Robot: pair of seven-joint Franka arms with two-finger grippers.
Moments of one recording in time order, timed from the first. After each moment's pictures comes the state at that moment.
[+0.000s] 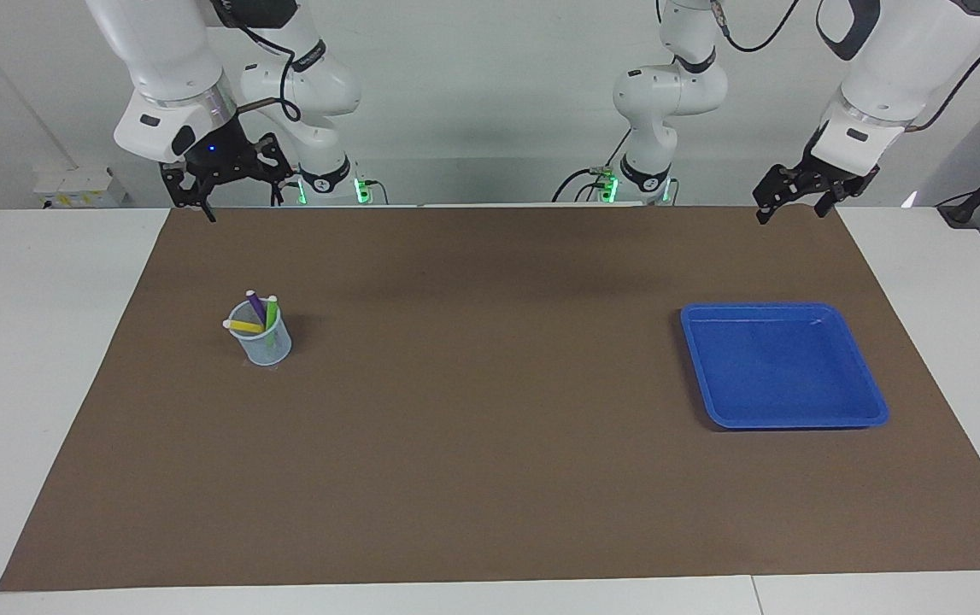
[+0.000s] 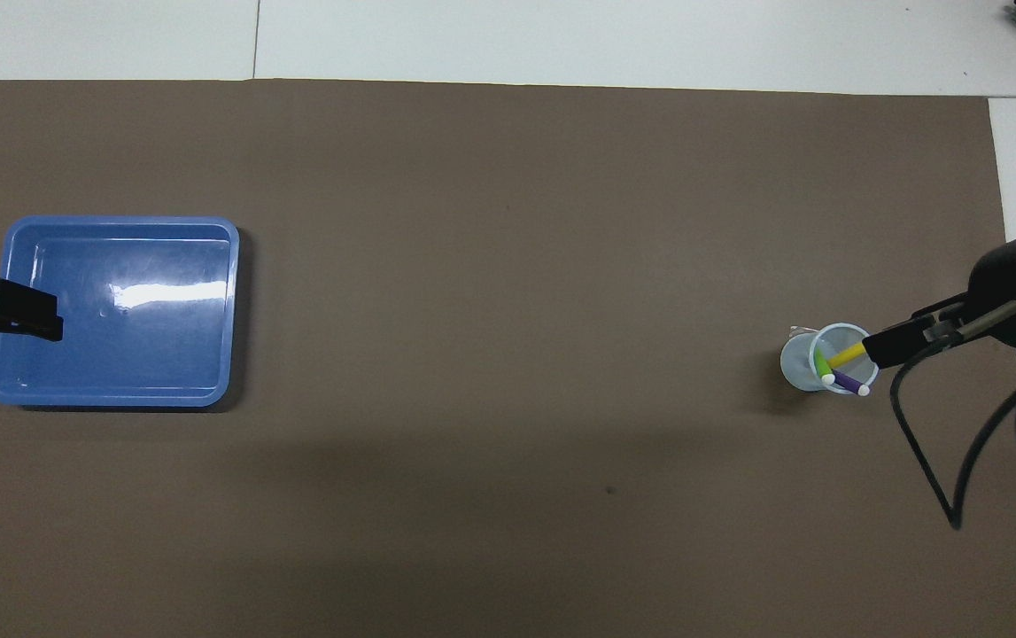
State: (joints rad) left arm 0.03 -0.08 -0.06 -1.66 0.02 1.51 -0.08; right arm -0.05 -0.05 0.15 -1.63 -0.02 1.51 -0.27
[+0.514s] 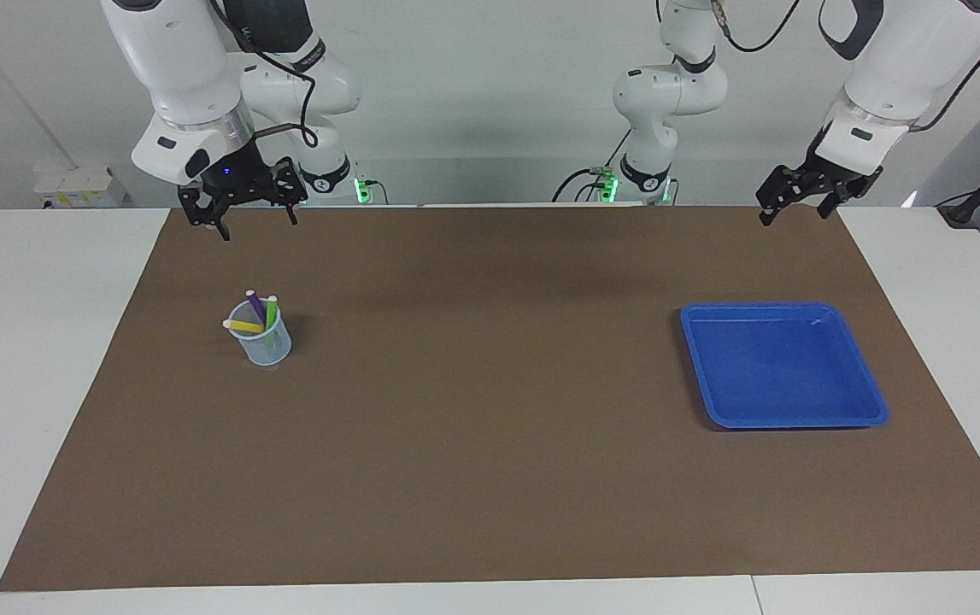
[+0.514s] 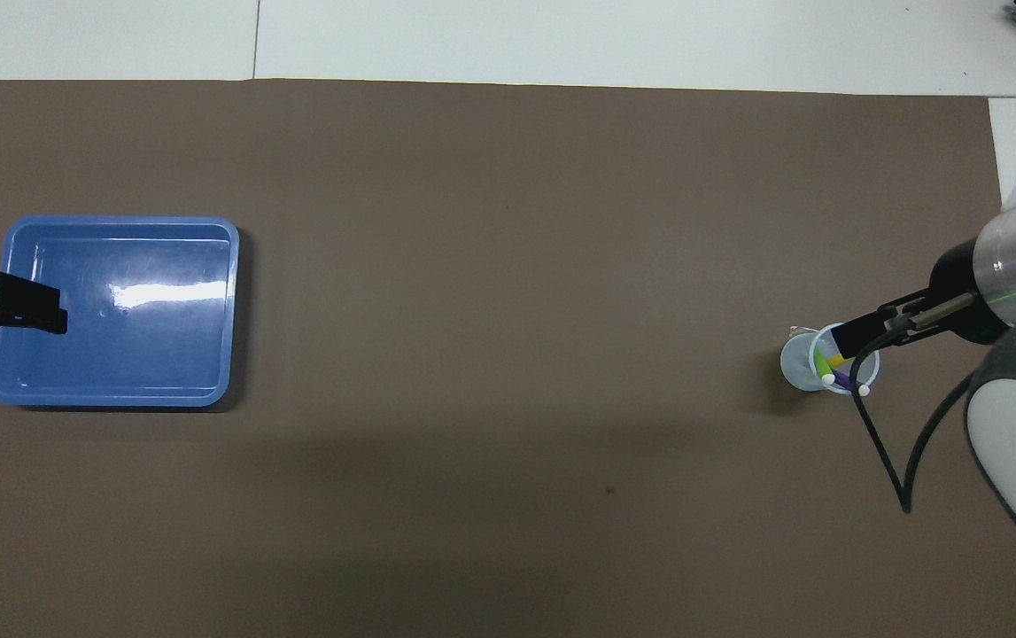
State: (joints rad) left arm 0.02 -0.08 -0.05 -1.66 -0.02 1.54 -0.08; right arm 0.02 -0.04 0.11 -1.65 -0.02 1.54 -0.18
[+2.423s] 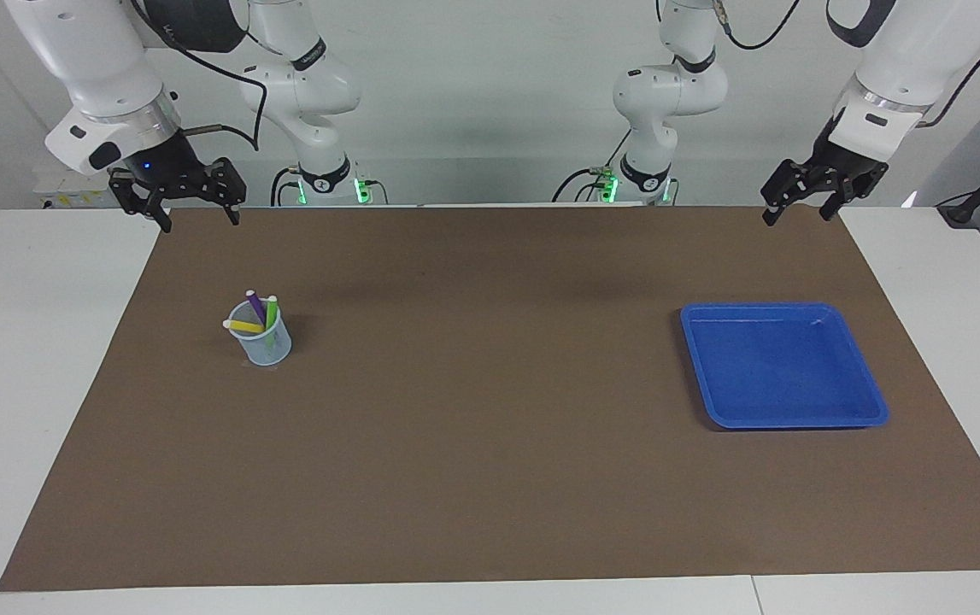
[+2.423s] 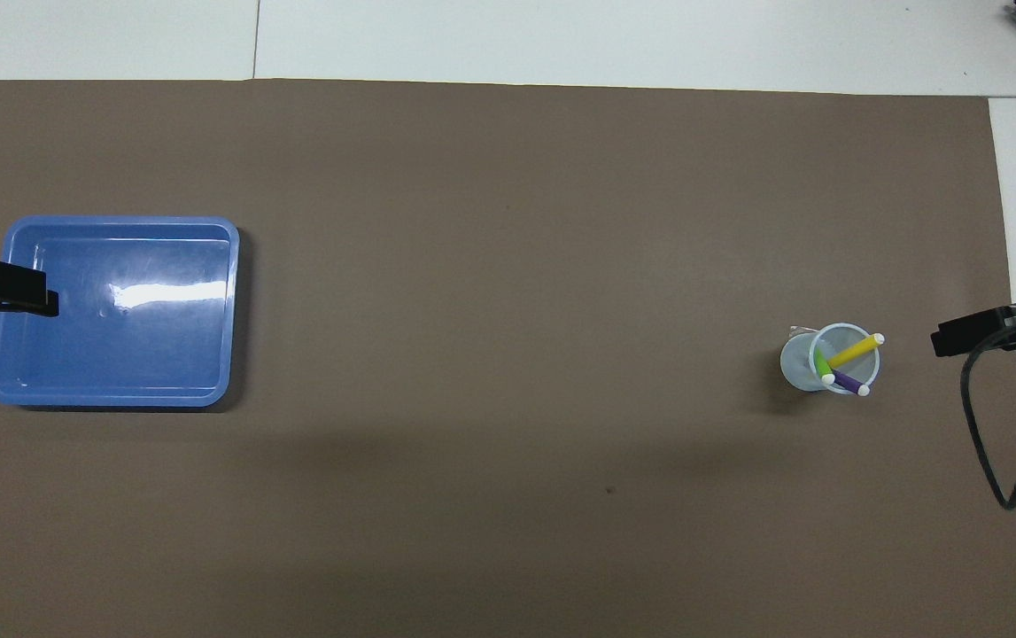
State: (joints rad) left arm 0.02 -0.09 -0.04 -1.65 -0.04 1.57 -0.08; right arm 0.02 -0.09 -0.06 -1.66 -0.02 1.50 -0.17
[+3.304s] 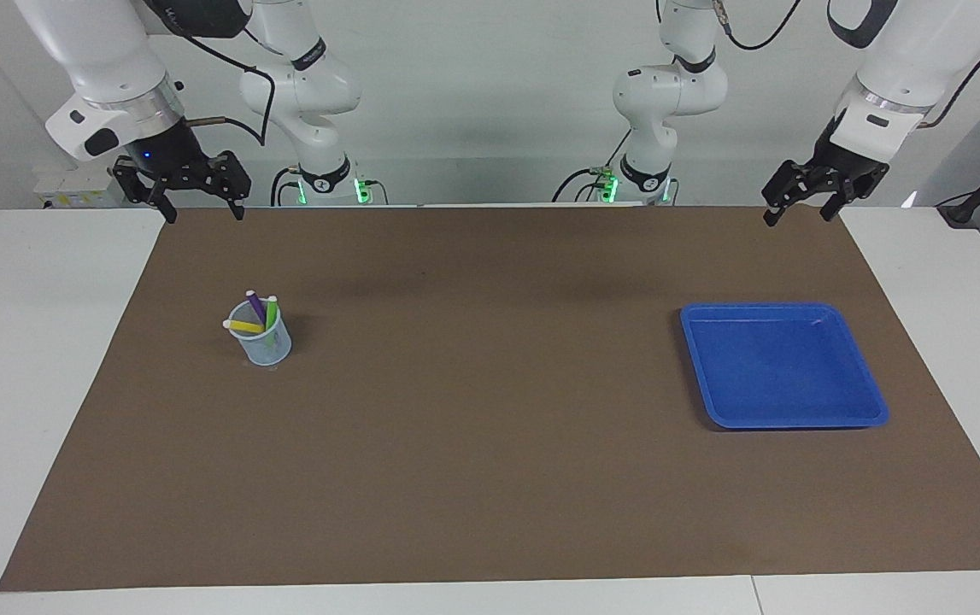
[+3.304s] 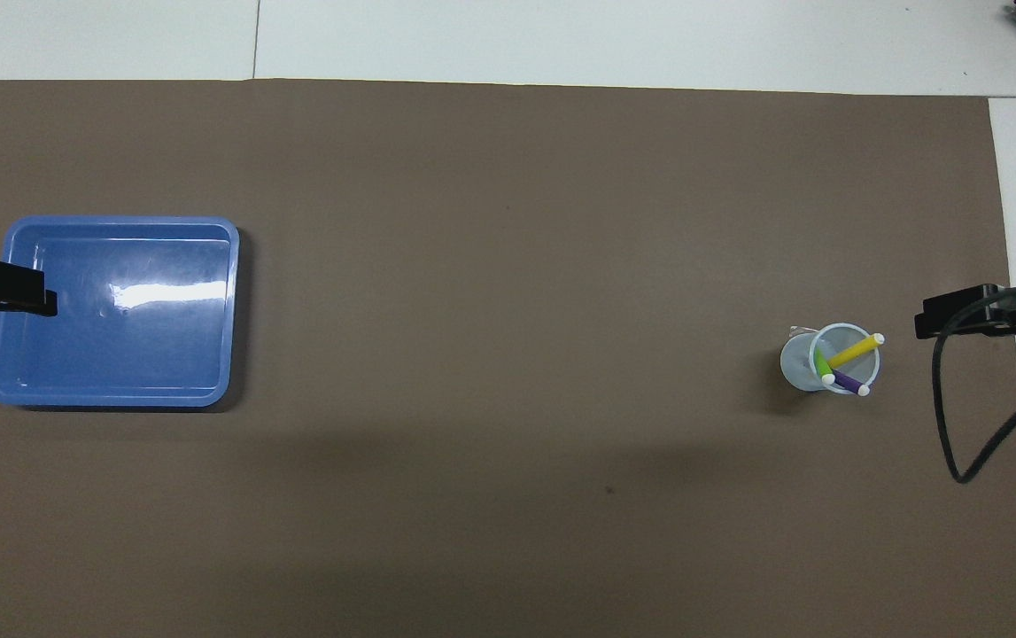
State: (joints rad) left arm 0.02 -0.09 -0.03 -1.65 -0.04 1.58 -0.08; right arm 0.03 -0.09 -0.05 -1.66 0.01 1.54 0.02
